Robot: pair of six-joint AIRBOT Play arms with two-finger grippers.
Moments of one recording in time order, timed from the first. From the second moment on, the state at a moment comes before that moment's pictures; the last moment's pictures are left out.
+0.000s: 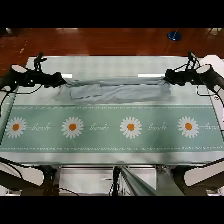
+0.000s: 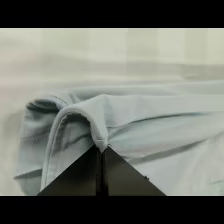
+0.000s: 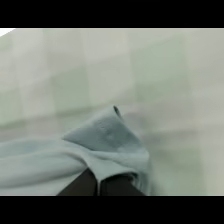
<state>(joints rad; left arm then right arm) 0.20 -1.76 1.33 0.76 -0.91 -1.05 -0.19 -1.77 1.34 -0.88 0.71 1.28</state>
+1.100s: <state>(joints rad) 0.34 -1.55 1.35 0.77 -1.03 -1.05 -0.34 -1.83 1.66 -0.99 1.32 1.31</state>
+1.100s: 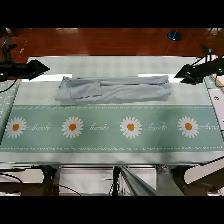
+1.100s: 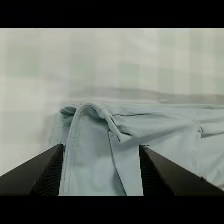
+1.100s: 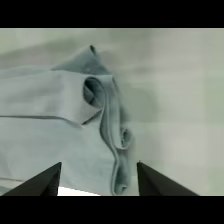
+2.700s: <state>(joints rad) 0.23 -1.55 1.35 0.77 -1.10 -1.05 -0.16 -1.82 1.67 -0.93 1.31 1.24</state>
